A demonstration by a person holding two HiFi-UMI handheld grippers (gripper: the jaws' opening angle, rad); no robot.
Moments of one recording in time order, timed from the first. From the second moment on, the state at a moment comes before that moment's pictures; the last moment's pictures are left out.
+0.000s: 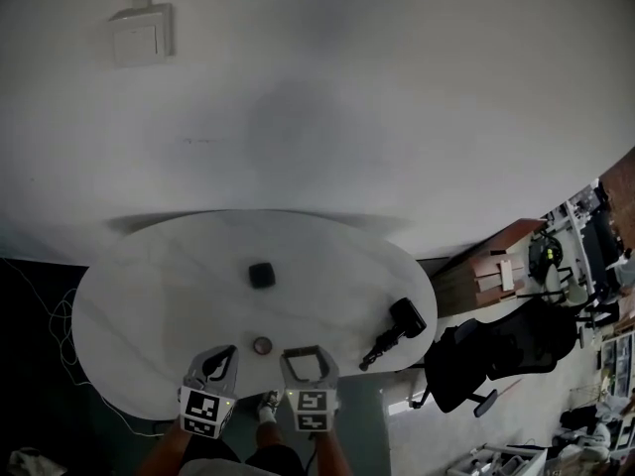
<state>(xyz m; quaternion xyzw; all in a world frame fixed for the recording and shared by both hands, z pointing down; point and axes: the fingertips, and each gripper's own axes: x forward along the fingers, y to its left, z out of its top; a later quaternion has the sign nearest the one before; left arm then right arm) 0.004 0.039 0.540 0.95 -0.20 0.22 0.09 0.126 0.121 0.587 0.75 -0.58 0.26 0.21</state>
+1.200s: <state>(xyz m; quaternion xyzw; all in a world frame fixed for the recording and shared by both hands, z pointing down) 0.003 0.034 0.606 0.92 -0.26 0.28 0.12 0.141 0.105 0.692 0.71 -0.59 0.31 0.23</state>
